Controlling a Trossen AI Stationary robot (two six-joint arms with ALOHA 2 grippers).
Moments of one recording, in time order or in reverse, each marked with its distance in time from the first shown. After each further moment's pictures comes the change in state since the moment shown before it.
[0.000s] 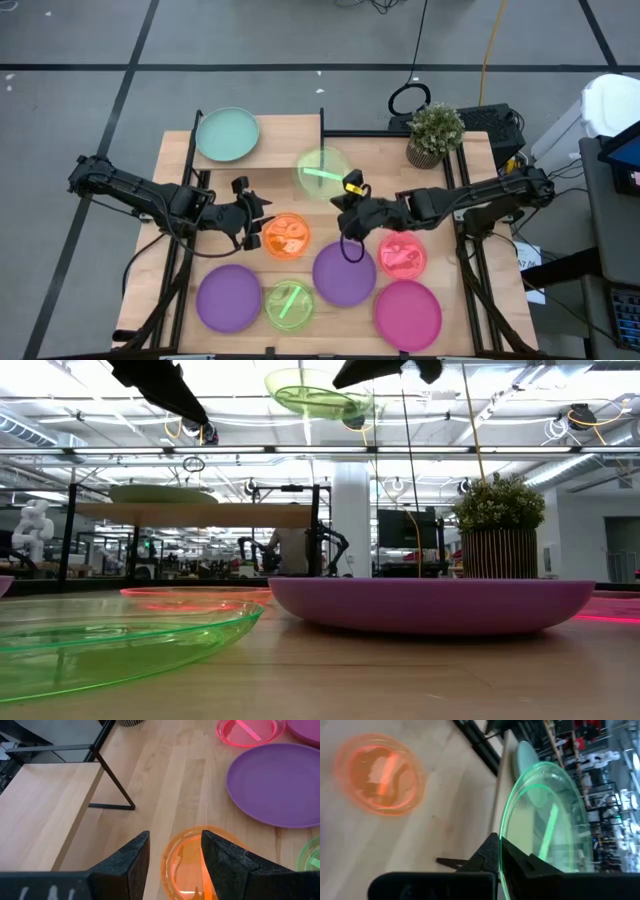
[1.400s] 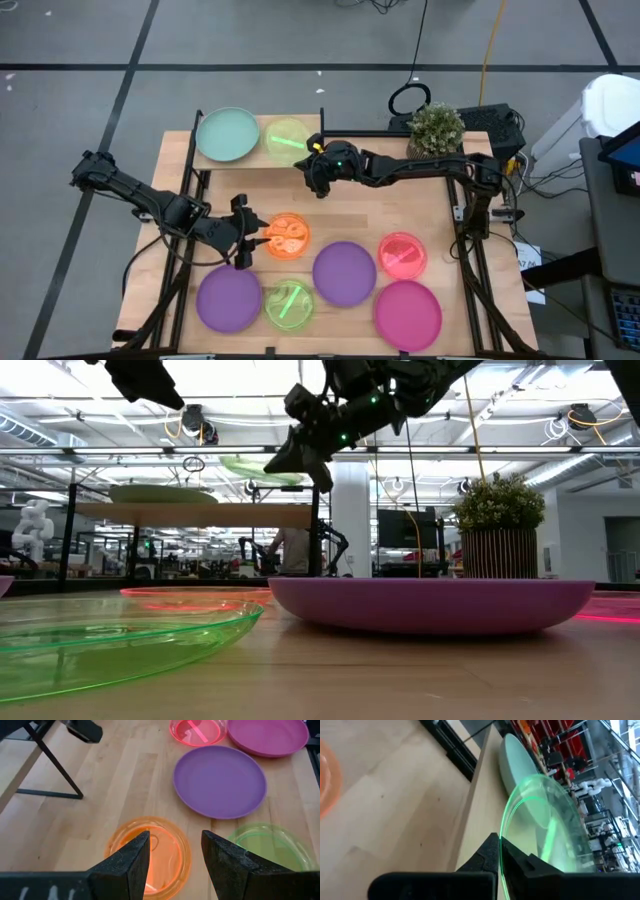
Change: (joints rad) left arm -0.137 0.000 0.000 -0.007 0.096 -0.208; right arm -0.412 0.352 -0.001 0.602 -0.504 -0.241
